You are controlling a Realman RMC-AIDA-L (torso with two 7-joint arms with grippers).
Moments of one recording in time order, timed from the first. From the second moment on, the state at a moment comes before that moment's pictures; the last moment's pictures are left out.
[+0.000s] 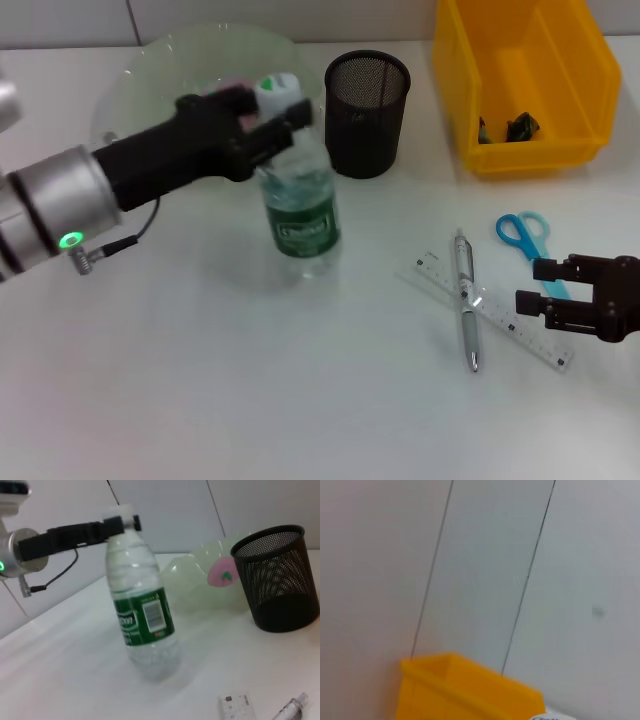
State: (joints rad) left arm -0.30 -2.07 1.42 0.84 1.13 1.17 -1.33; right arm 0.33 2.01 -0.68 -0.62 -2.01 -1.60 1.40
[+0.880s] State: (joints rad) left arm -0.43 -2.08 1.26 0.29 0.88 1.38 -0.66; right arm 0.38 2.04 -0.67 -0.62 -2.00 -1.60 1.41
